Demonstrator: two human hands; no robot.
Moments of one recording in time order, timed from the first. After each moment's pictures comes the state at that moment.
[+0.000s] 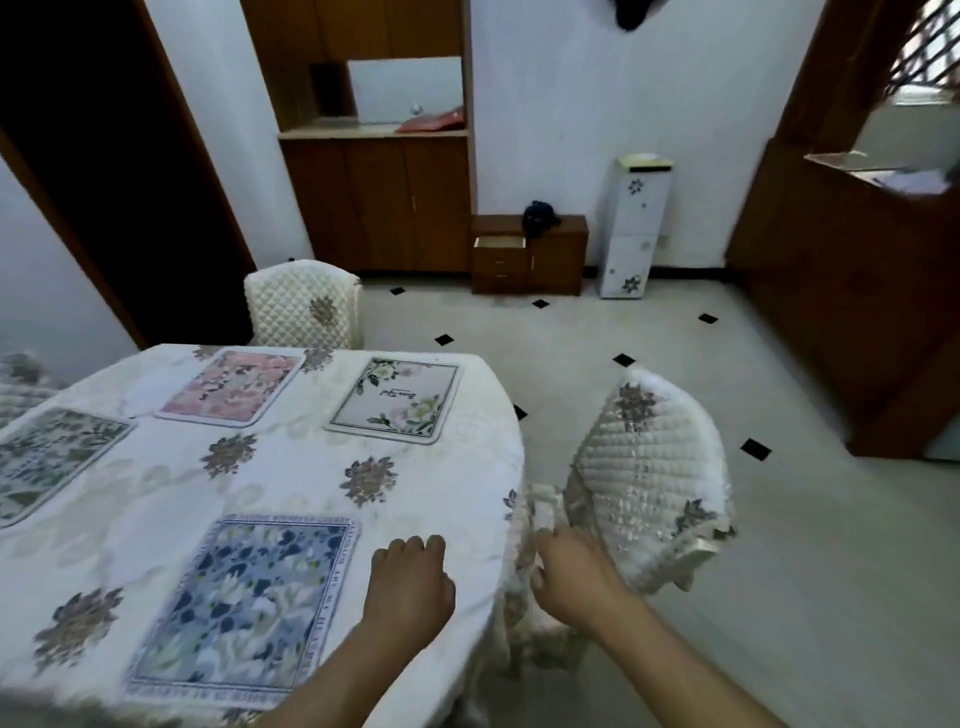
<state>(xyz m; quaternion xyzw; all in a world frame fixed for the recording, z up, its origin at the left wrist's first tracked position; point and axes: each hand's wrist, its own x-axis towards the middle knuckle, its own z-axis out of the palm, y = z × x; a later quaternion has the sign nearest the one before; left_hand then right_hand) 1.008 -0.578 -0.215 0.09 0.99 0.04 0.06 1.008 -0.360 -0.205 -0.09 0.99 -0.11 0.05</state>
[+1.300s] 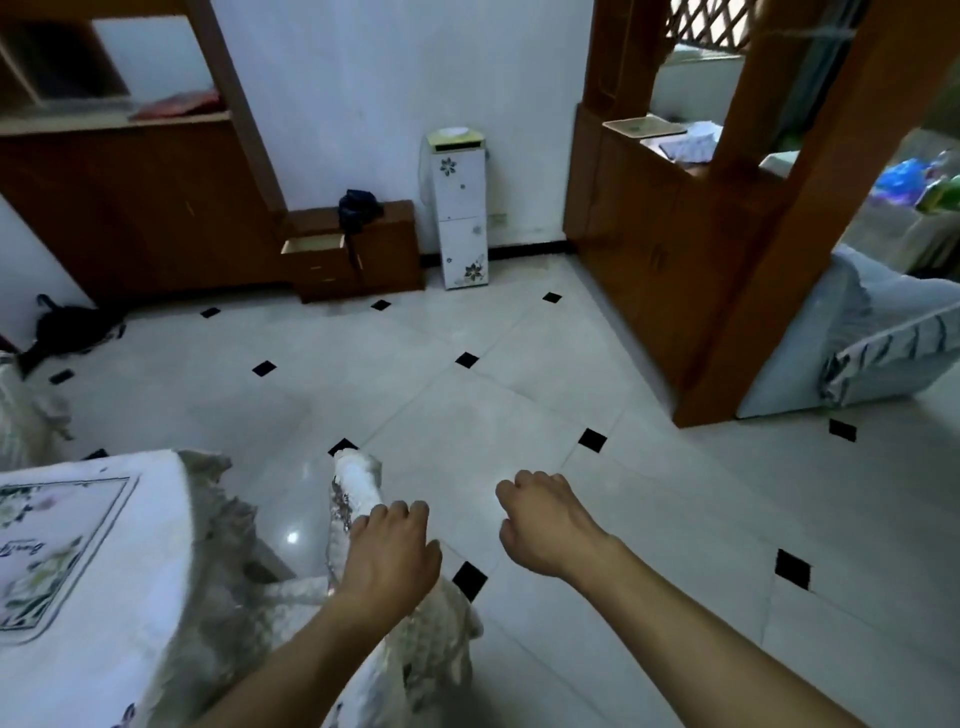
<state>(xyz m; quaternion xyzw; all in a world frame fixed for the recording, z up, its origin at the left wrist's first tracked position) 0.771 -0.021 -0.199 0.21 0.98 0.02 0.00 0.804 0.181 -0.180 -0.06 0.99 -0.09 0.02</state>
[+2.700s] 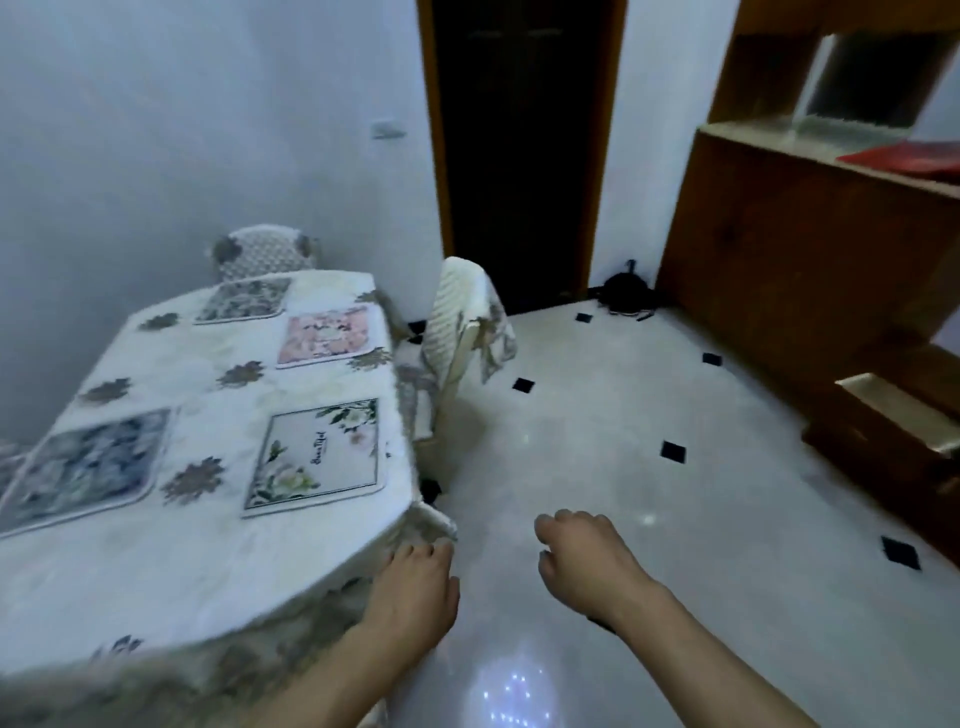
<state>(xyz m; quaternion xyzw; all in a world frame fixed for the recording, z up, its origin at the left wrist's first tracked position) 0.302 -0.127 -0.209 -0.44 0.90 0.05 0.03 0.092 -0.045 -0.177 -0.68 0.73 -0.06 0.06</state>
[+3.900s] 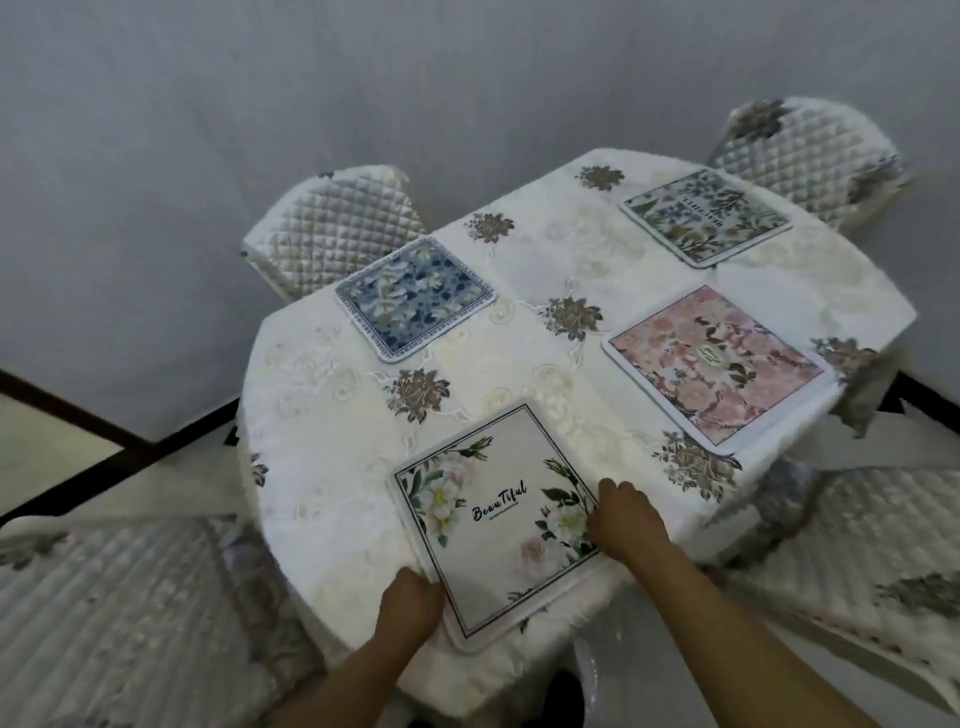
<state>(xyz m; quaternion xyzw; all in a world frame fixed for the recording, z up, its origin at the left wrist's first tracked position) 0.311 -0.465 -0.347 -0.91 0.08 0.38 -0.17 0.170 -0.721 -0.351 -0.86 0.42 0.15 0.23</state>
